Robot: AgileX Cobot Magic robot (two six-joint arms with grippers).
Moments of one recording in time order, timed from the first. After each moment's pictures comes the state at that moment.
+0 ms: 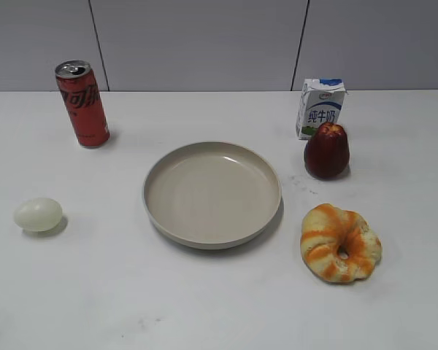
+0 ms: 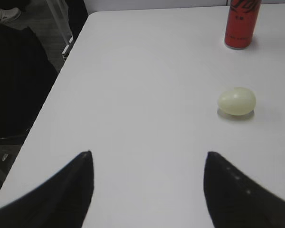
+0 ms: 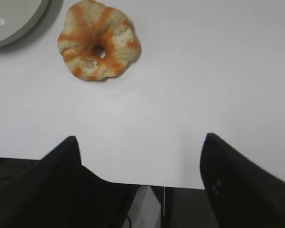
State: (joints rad) left arm -0.02 -0.01 -0.48 0.06 1.09 0.00; right arm 0.09 0.80 -0.69 0.22 1.03 0.01
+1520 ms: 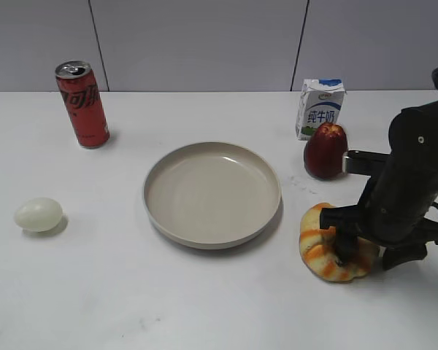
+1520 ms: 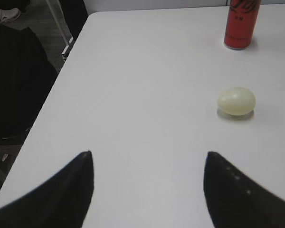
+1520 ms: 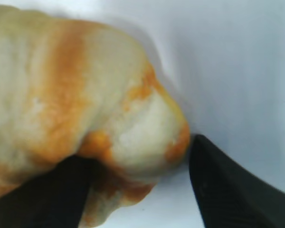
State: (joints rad) left arm -0.02 -0.01 -0.48 0.06 1.09 0.00; right arm 0.39 1.88 -0.85 0.00 0.57 0.58
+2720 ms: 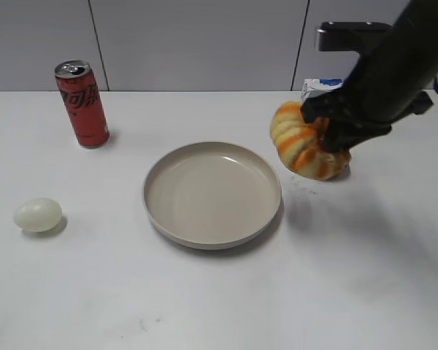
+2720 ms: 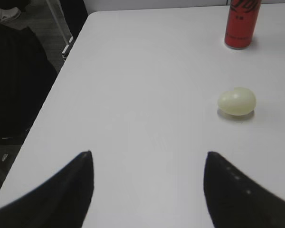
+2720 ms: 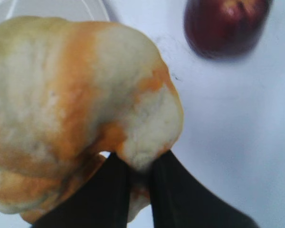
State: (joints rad) left arm -0.02 -0.01 -0.48 0.06 1.09 0.00; right arm 0.43 1.73 -1.28 0.12 0.85 0.14
